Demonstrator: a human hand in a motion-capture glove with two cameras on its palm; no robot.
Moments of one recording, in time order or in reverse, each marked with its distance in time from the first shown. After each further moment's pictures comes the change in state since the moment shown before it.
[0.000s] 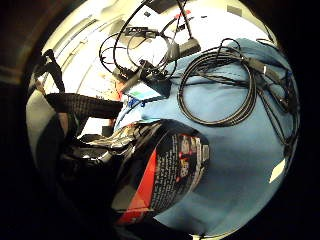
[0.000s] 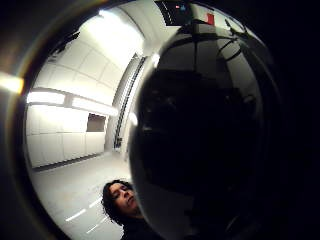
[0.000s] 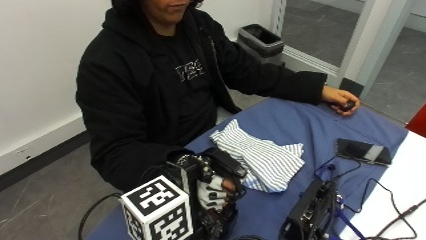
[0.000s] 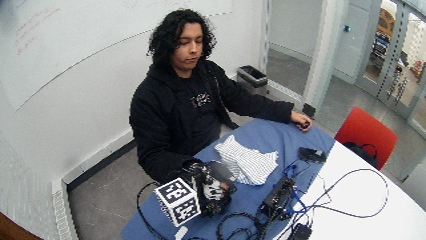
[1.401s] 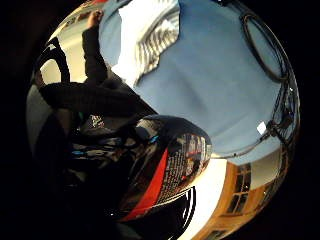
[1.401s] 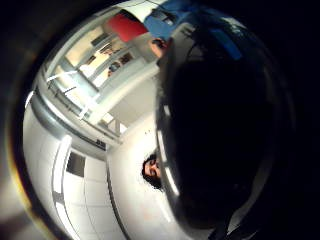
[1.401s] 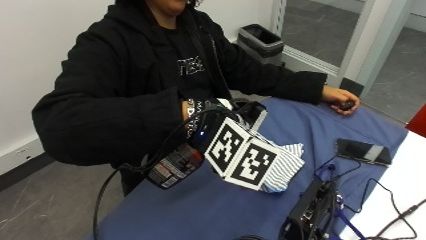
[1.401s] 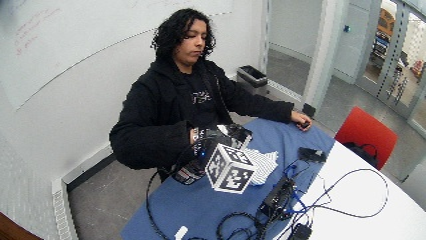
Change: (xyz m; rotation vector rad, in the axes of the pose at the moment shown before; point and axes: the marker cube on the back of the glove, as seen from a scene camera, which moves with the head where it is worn) arm -0.086 0.026 0.077 -1.194 0.331 0.557
